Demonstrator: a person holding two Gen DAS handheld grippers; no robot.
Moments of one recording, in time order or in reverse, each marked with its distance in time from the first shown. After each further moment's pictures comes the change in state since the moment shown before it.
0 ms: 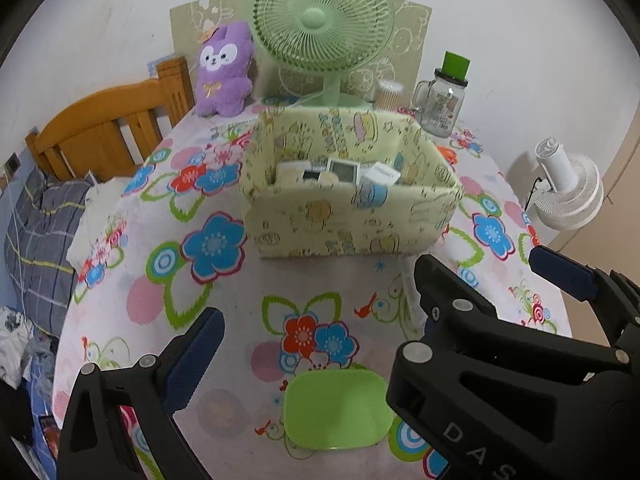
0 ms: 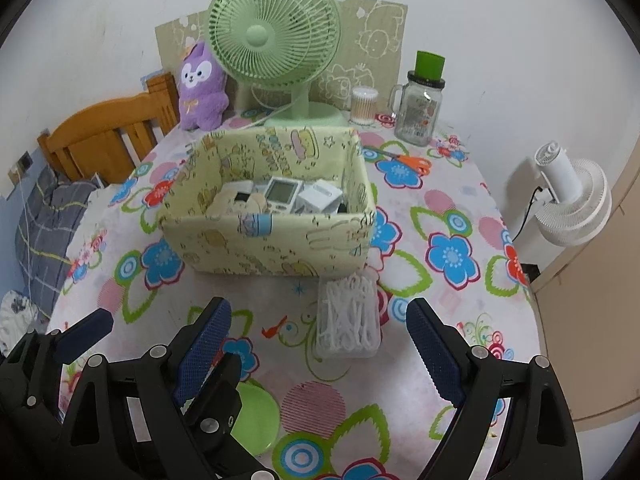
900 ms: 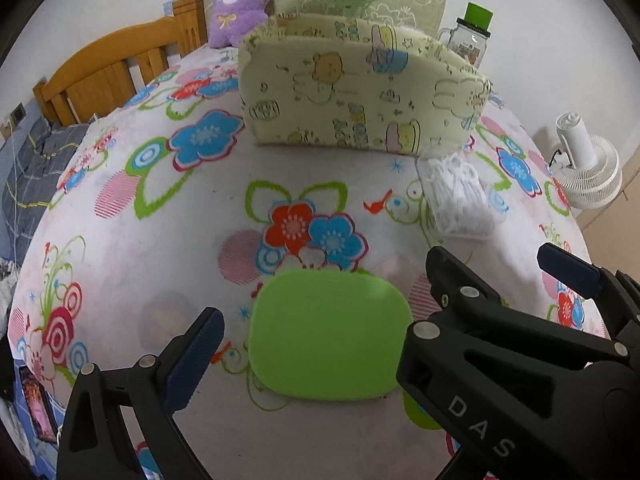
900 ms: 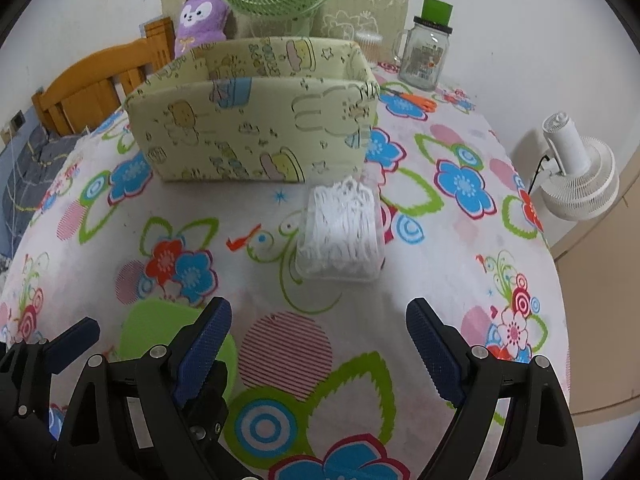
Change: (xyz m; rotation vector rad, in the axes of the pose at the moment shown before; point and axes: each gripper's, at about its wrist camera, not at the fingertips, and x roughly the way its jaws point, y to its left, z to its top) left arm 0.044 -0.006 -0.073 -0.076 0.104 0.019; right arm 0.048 -0.008 -0.069 -0.049 0.093 -0.032
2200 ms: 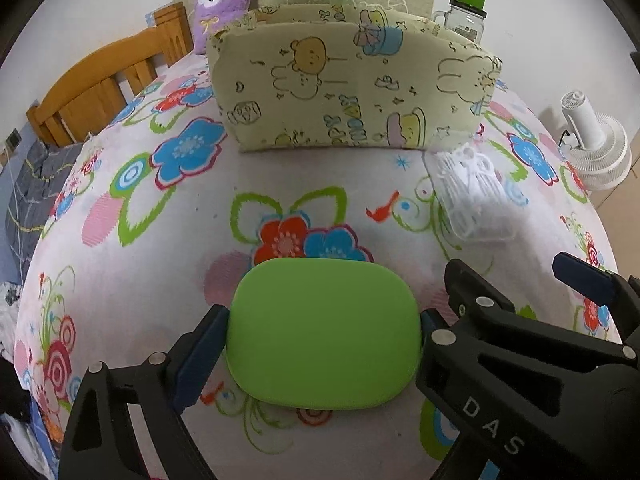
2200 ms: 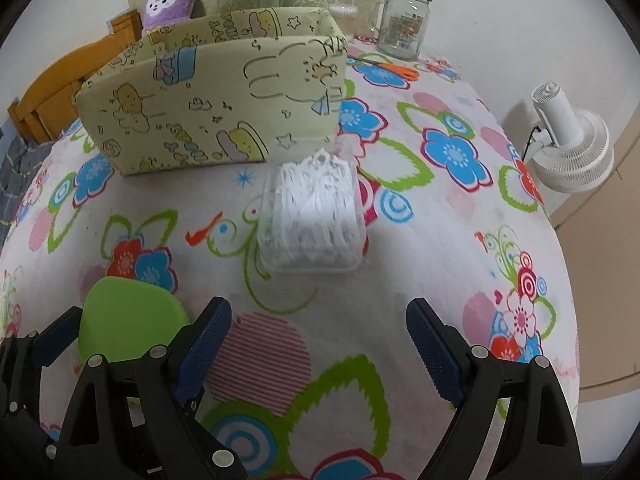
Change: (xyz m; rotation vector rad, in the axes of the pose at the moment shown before) left arm 0.022 -0.008 0.014 0.073 0.001 0.046; right arm 0.028 -0.011 0.004 0.070 0.059 -0.035
